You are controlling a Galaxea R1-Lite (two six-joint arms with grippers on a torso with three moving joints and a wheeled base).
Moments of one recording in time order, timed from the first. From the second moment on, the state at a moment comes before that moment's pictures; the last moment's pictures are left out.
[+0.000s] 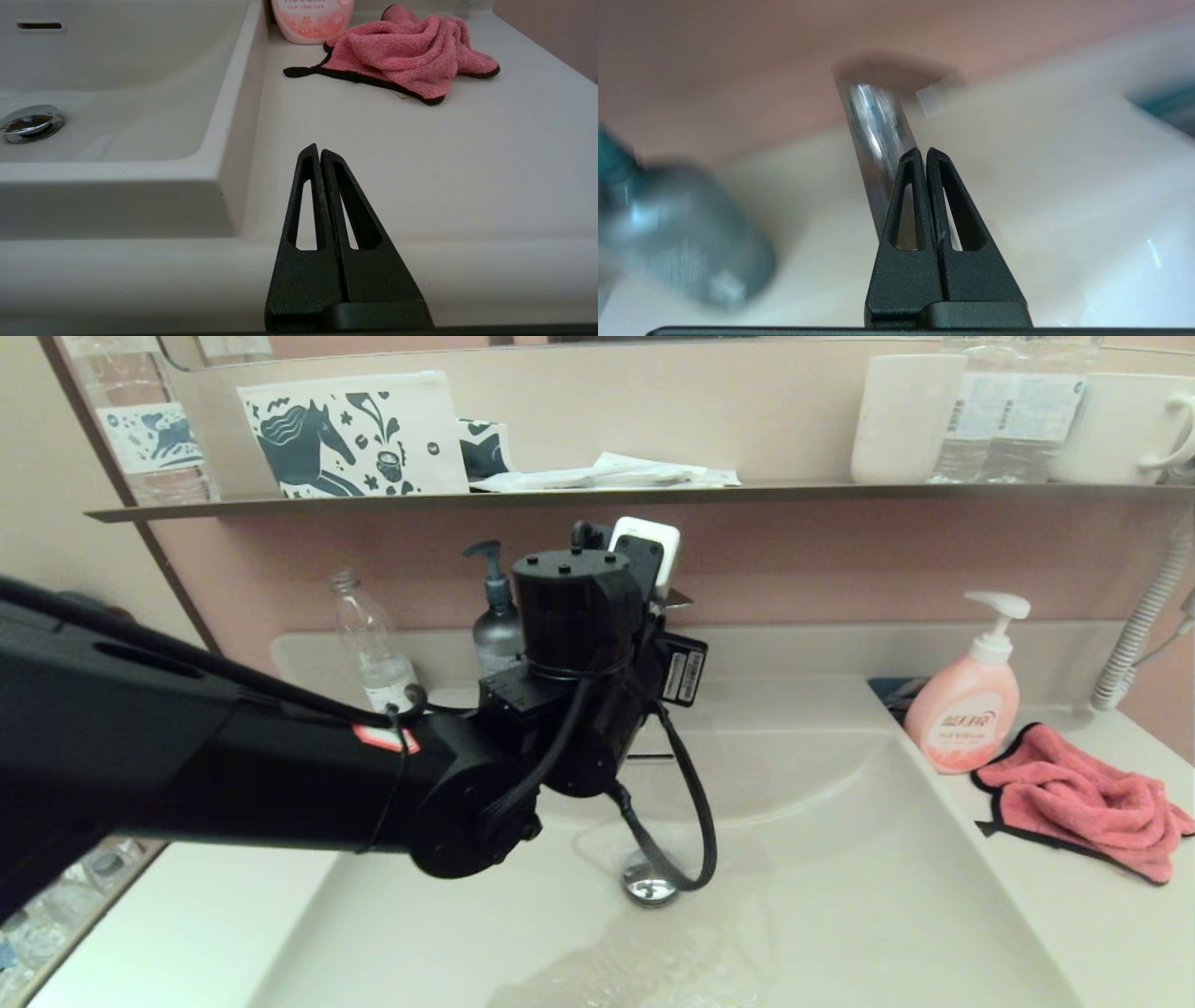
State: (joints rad) left arm -0.85 1.93 -1.21 -0.71 0.55 0.21; right arm -0.01 0.00 0.00 0.00 0.00 0.00
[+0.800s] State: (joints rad) left arm -0.86 1.44 -0.63 -0.71 0.58 0.16; right arm -0.01 0.00 0.00 0.00 0.00 0.00
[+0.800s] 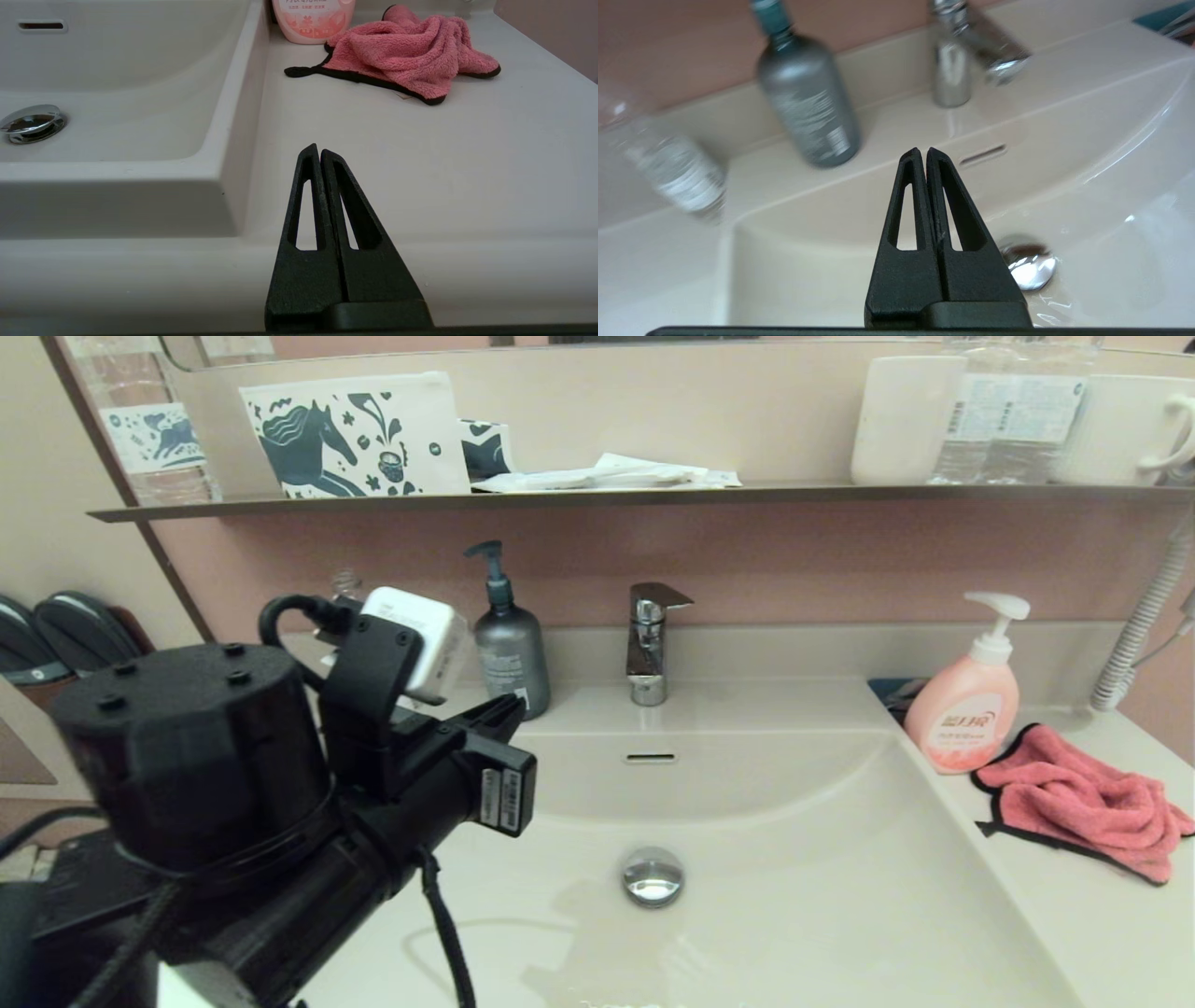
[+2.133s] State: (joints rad) left arm 0.30 0.74 -0.26 -0.34 -0.40 0.10; right arm -0.01 0.00 0.00 0.00 0.00 0.00
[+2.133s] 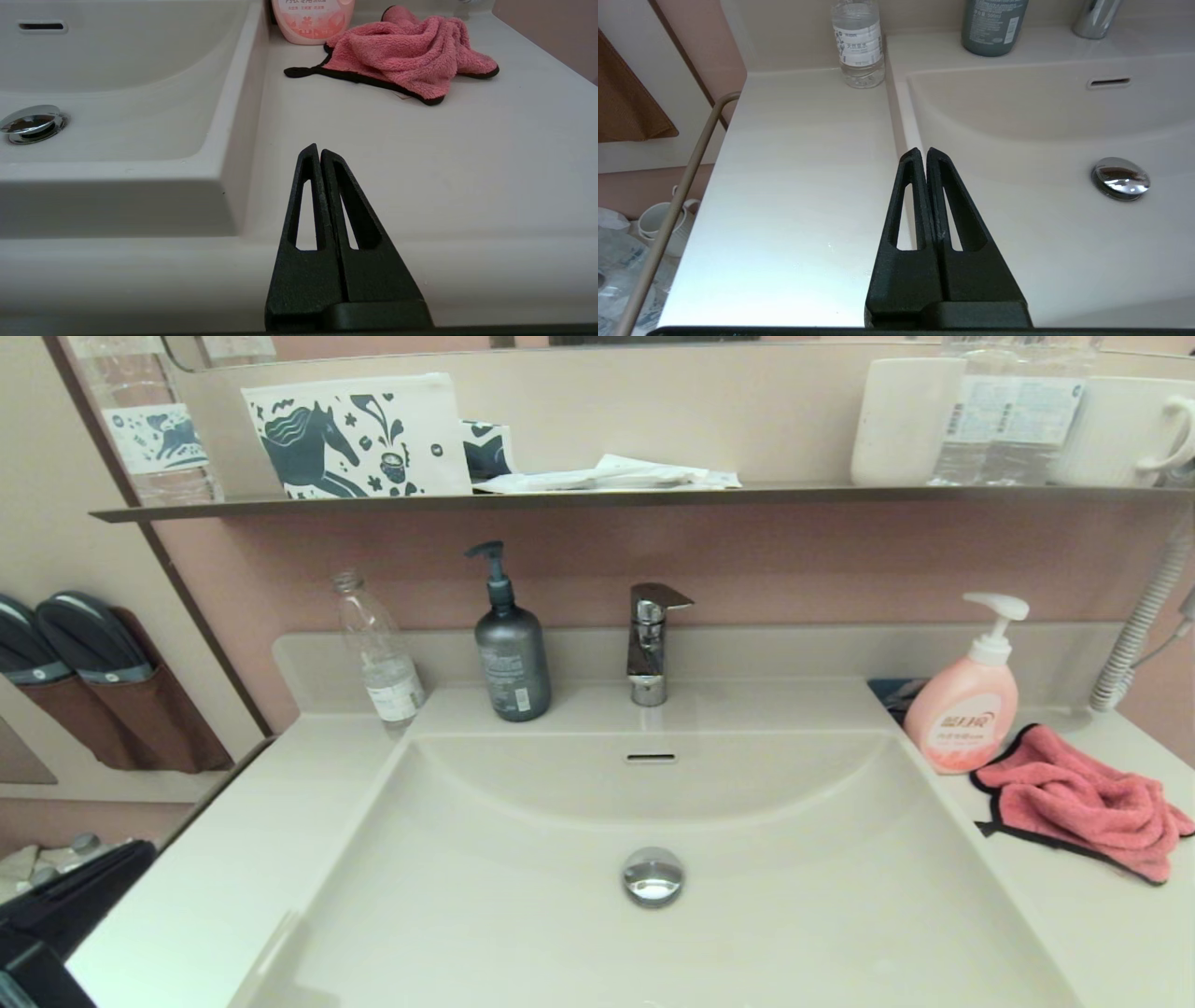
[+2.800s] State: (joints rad) left arm 0.26 0.59 -0.24 -0.31 -0.30 0.07; right arm -0.01 0.00 0.00 0.00 0.00 0.00
